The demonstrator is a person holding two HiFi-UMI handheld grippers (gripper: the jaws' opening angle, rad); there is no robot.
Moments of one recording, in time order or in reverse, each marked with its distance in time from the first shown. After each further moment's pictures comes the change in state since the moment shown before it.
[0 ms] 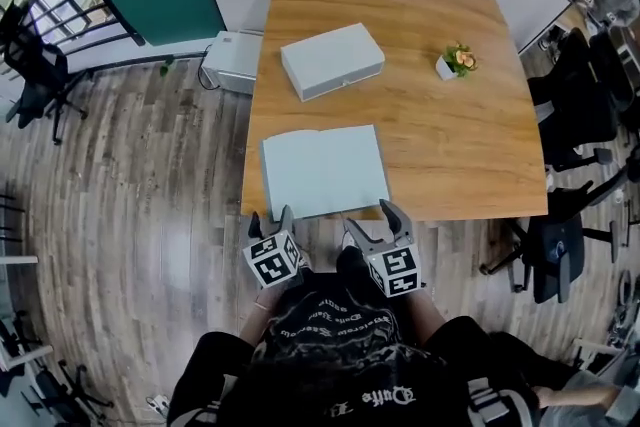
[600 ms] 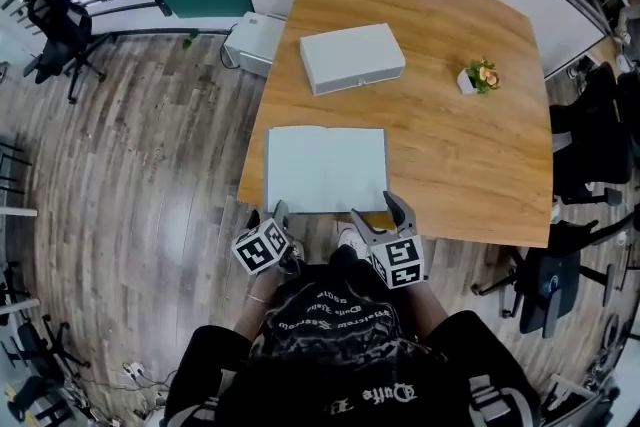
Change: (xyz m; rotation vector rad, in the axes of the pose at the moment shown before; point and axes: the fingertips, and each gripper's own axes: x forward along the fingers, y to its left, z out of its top) left arm 0.013 0.008 -0.027 -0.288 0.093 0.092; right arm 0.022 -0.038 0.005 -0.057 0.035 0.114
